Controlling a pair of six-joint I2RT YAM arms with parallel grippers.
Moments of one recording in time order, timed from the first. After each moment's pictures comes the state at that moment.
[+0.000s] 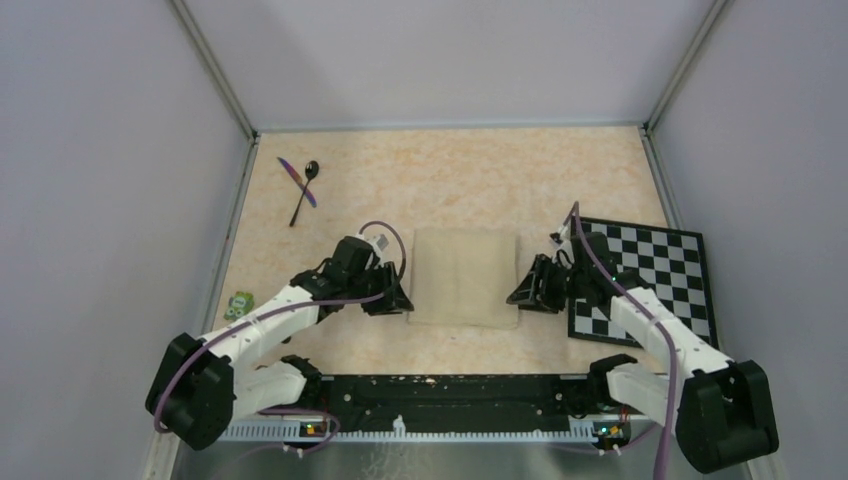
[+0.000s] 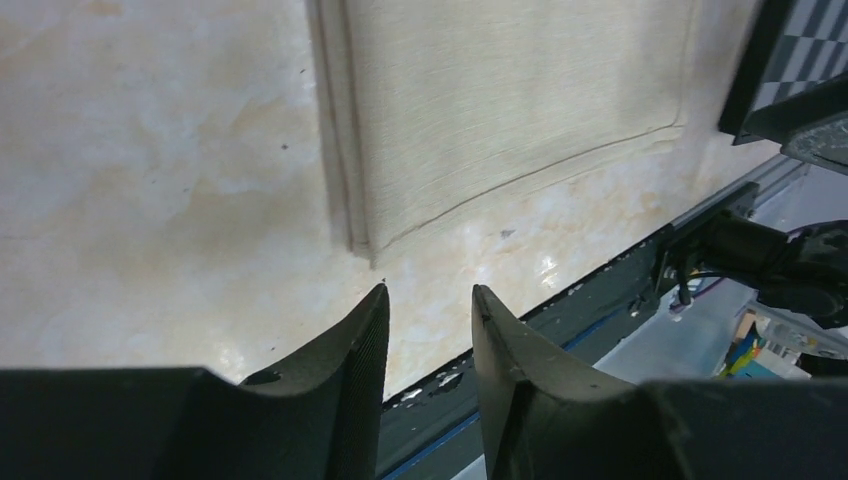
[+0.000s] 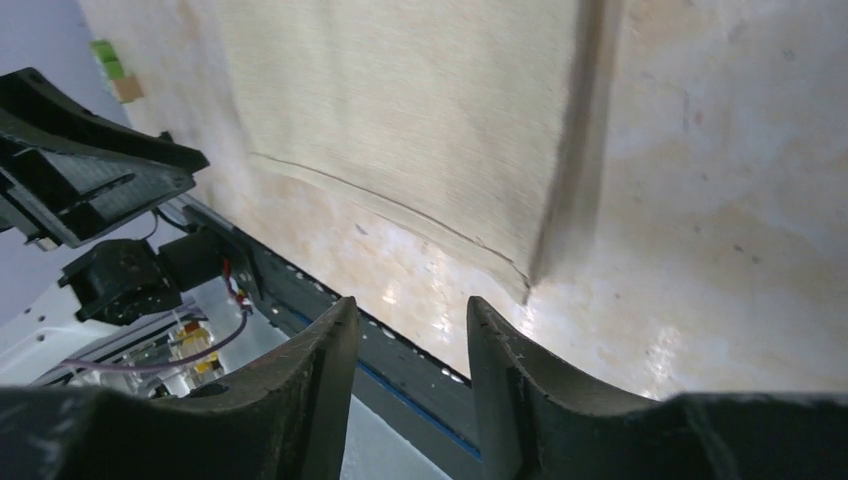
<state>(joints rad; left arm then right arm) -0.55 1.11 0.56 -0.37 0.34 -0.73 0.27 0.98 0.48 -0.46 -0.57 0.64</state>
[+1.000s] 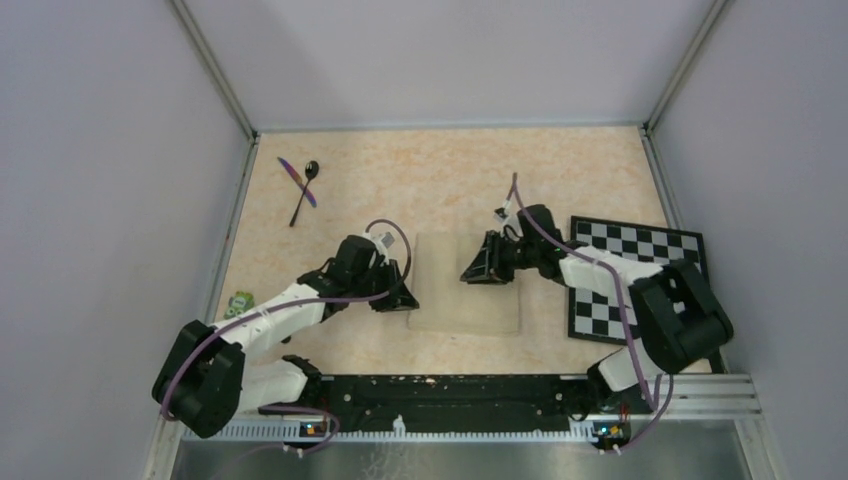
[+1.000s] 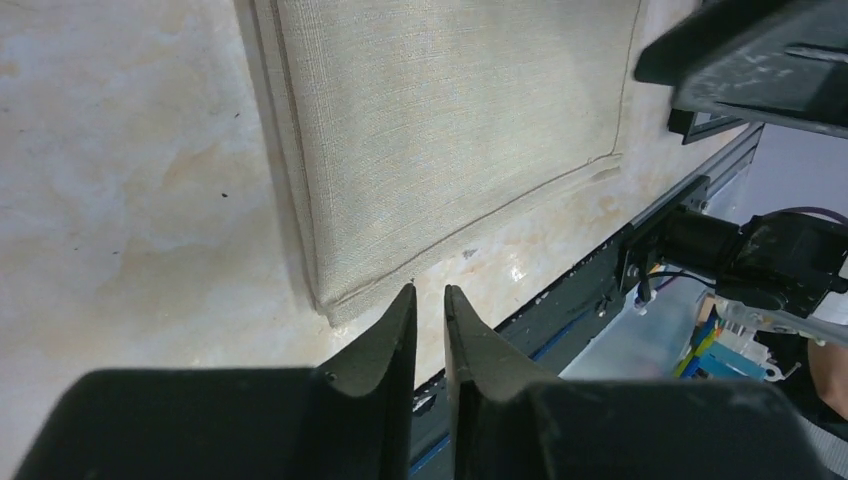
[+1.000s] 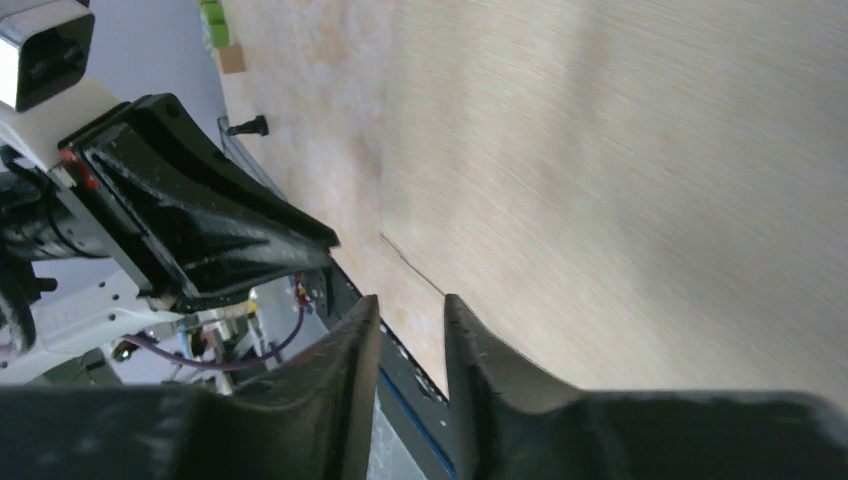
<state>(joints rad) -0.55 1.18 0.54 -0.20 0.43 -0.76 0.45 1.42 0.67 -0.01 -0.67 0.75</state>
